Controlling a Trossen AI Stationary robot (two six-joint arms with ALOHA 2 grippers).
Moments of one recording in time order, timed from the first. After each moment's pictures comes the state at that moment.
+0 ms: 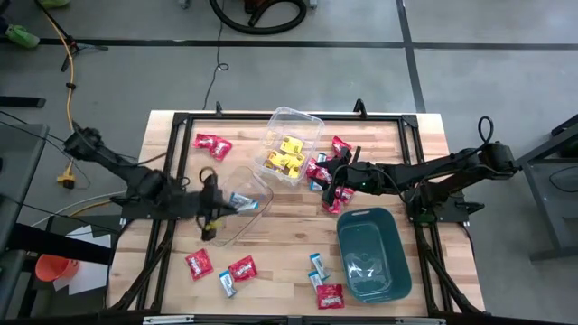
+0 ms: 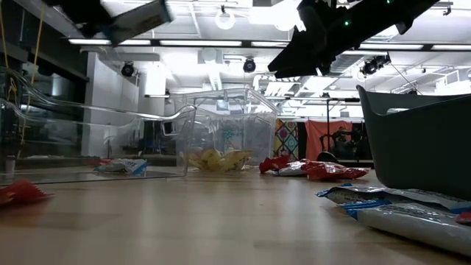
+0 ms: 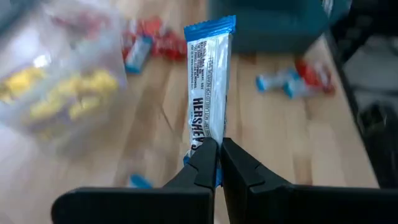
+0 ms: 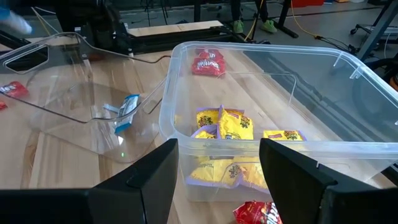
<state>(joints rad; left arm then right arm) -0.52 0.92 0.76 -0.55 -0.45 -0.46 0.05 1.31 0.71 0.21 0.41 0.12</state>
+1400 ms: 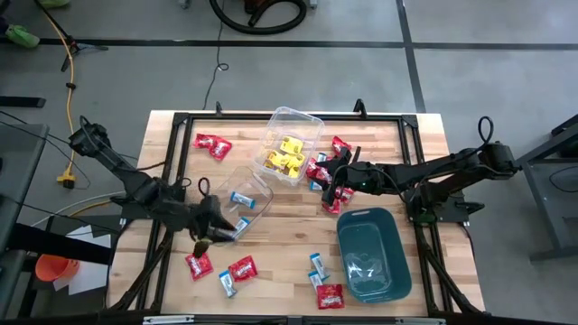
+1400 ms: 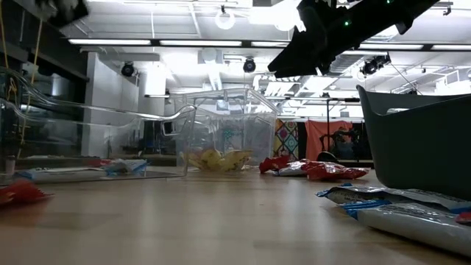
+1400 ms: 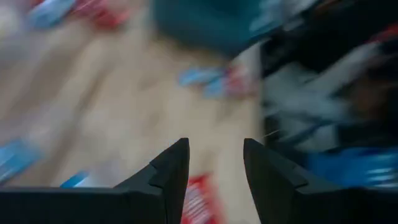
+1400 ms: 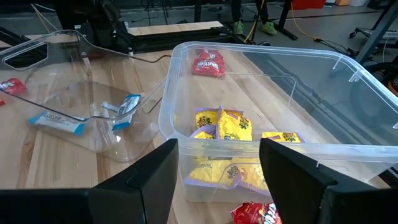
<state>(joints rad) -0.66 0.95 0.76 -0.35 -0.34 -0.77 0.05 1.31 0.71 0.21 0.42 0.10</state>
